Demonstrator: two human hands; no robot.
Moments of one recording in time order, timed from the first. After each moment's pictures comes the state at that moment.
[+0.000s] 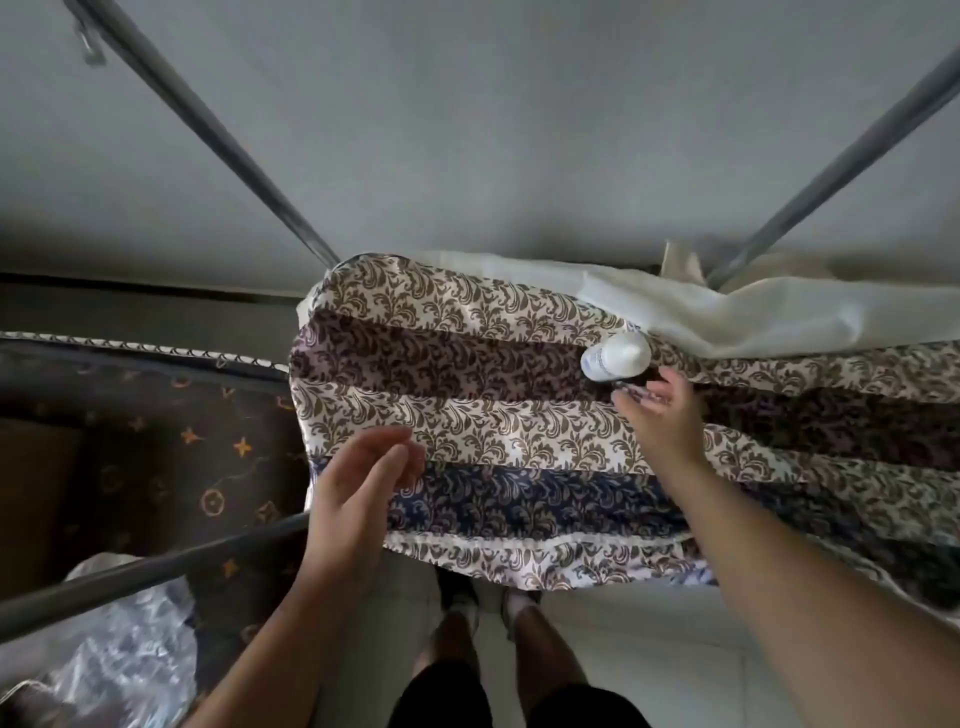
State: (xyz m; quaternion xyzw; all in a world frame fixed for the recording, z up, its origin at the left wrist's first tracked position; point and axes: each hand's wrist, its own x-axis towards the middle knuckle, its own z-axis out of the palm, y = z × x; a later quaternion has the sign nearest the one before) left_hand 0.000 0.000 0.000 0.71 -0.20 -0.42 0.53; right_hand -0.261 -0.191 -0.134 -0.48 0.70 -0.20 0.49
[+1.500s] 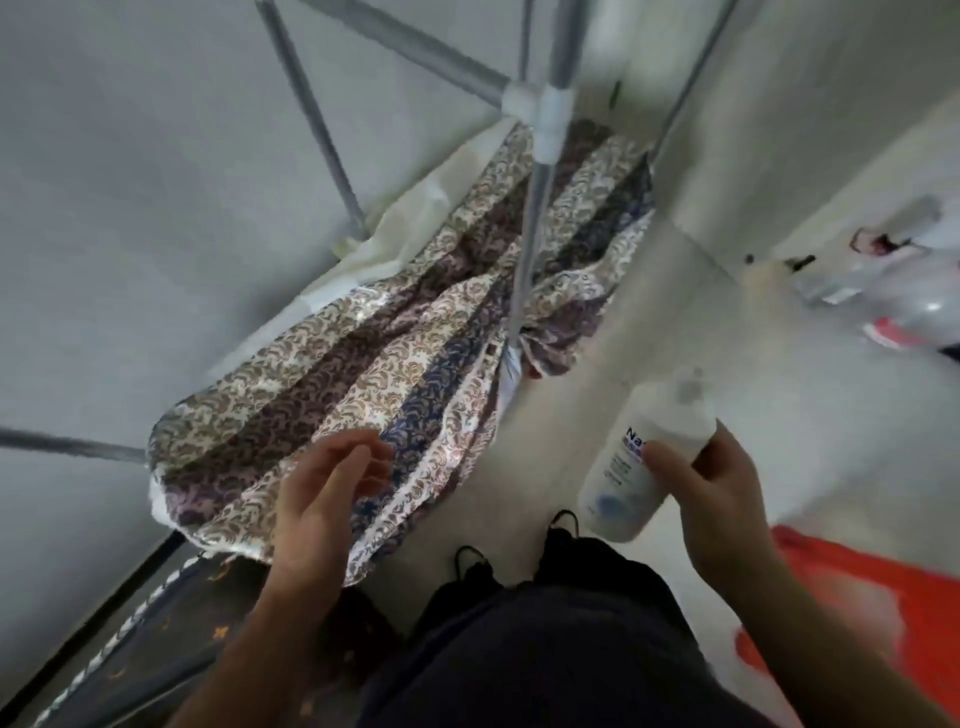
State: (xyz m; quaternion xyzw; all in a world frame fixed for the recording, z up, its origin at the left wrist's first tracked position) left_hand -0.026 0.091 0.155 0.50 -0.49 -0.64 0.33; right_hand -0.296 0.262 0.161 -0.18 0.68 -0.62 0.35
